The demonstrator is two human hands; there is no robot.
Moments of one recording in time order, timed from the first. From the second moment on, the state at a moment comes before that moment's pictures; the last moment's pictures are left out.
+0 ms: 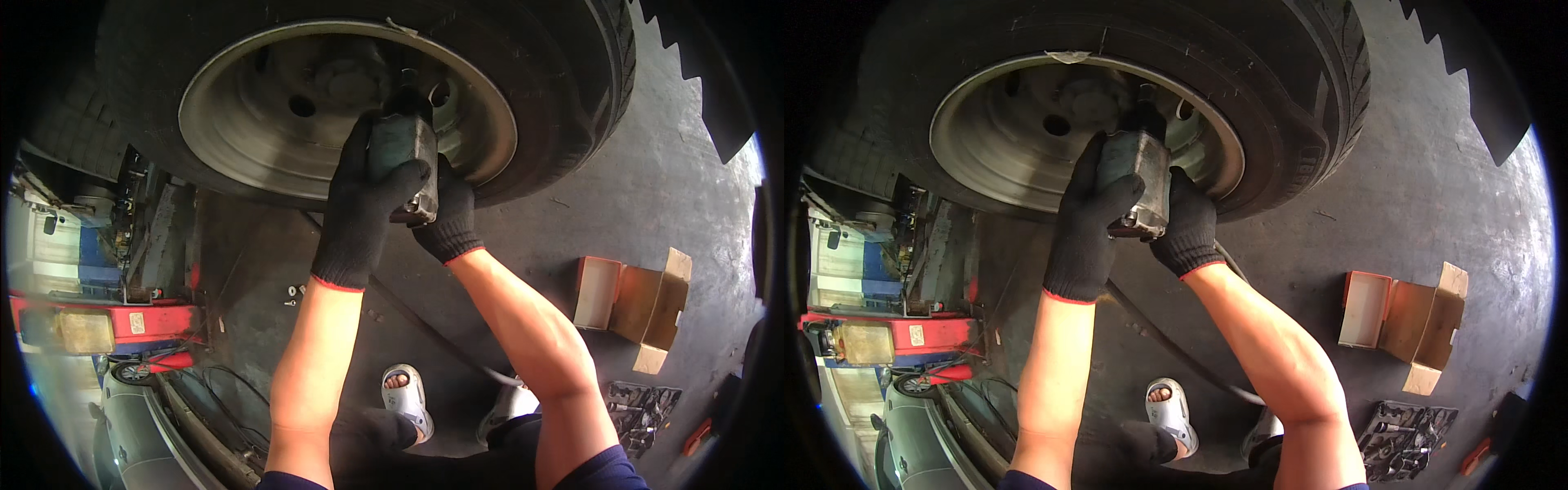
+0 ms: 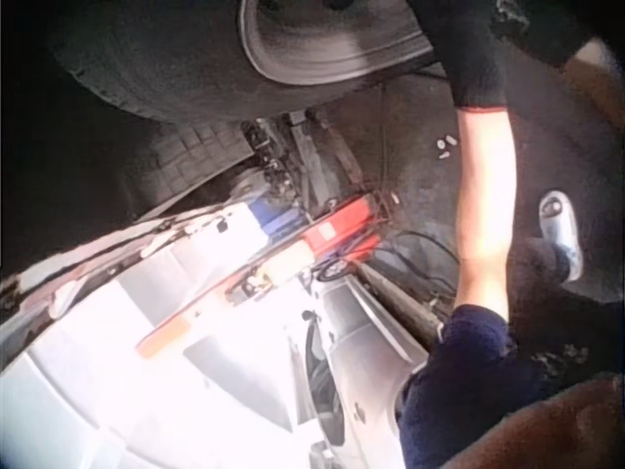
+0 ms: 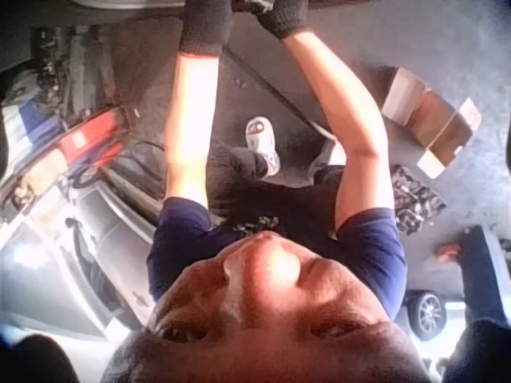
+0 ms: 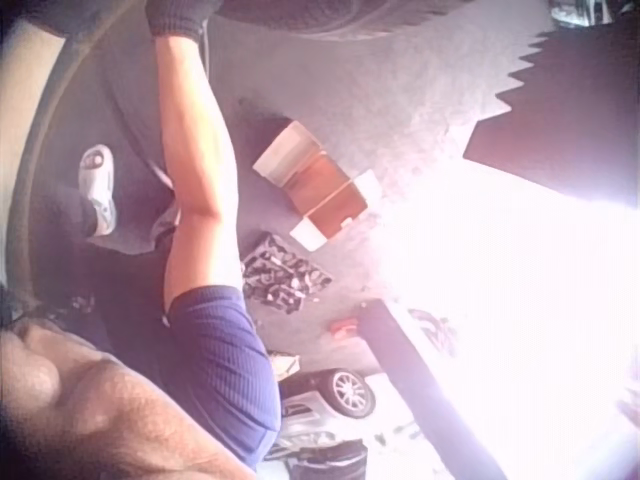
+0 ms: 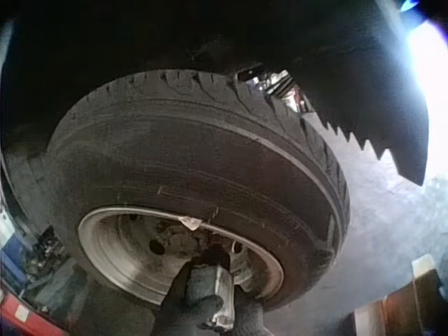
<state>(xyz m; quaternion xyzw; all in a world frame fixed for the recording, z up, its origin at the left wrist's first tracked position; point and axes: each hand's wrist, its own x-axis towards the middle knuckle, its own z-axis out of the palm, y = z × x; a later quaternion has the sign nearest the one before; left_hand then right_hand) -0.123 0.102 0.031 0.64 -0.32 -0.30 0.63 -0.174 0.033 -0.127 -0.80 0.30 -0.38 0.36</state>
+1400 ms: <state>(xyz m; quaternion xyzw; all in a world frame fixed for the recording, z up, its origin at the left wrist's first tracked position) -0.145 0.093 -0.002 0.68 -0.50 0.13 0.52 -0.142 0.052 -0.138 -0.60 0.29 -0.47 0.58</state>
